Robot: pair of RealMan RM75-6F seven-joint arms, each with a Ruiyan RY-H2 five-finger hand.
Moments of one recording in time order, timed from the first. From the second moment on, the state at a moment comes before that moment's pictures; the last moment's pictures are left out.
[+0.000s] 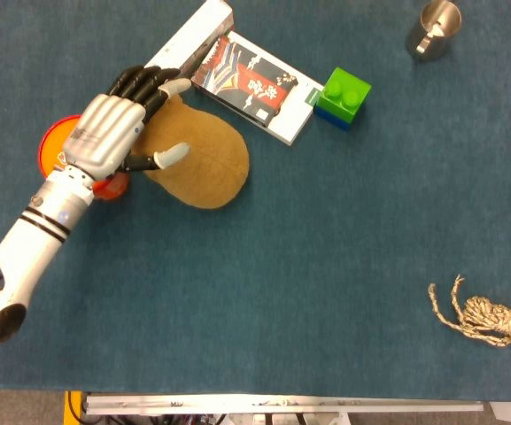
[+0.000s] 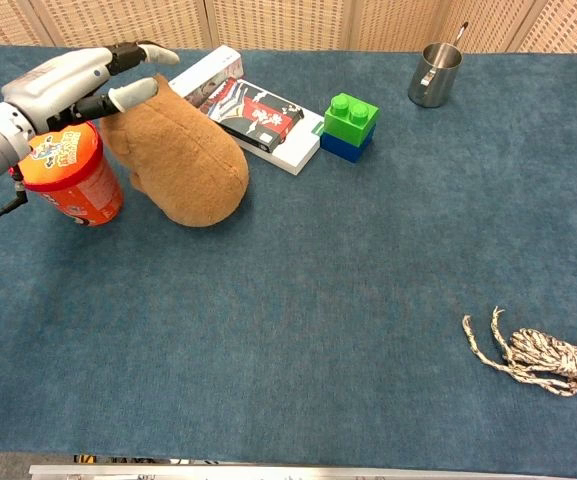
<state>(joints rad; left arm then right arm) -0.64 -1.38 -0.19 -1.46 1.42 0.96 -0.15 0.15 -1.00 0.16 -1.63 -1.38 1.41 0.02</state>
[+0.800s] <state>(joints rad) -0.70 -1.47 -0.16 -1.40 1.35 0.94 0.01 0.15 -1.02 0.15 -1.57 -1.36 1.38 0.07</state>
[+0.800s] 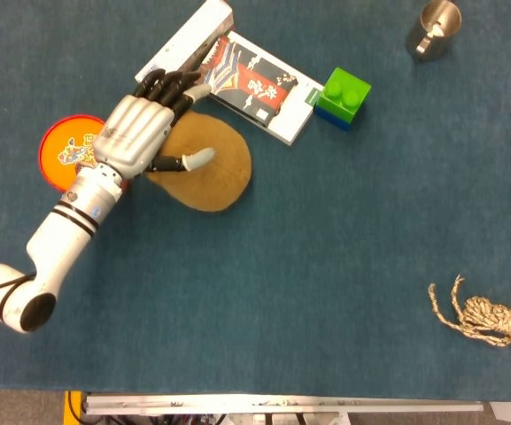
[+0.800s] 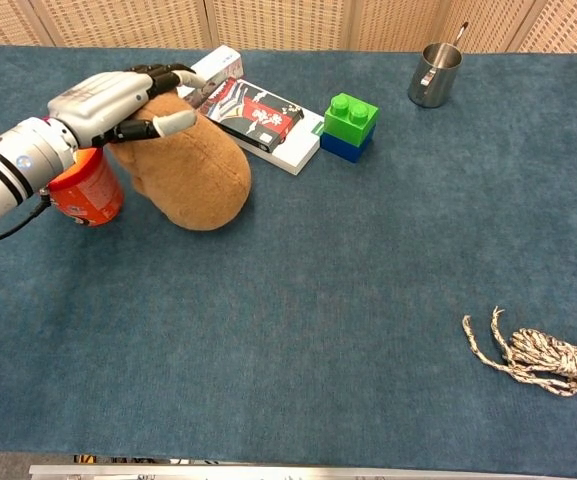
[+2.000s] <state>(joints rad) -0.74 -1.53 -0.18 -1.32 1.27 0.93 0.05 0.13 -1.01 0.14 -1.57 -1.36 1.39 0.09</state>
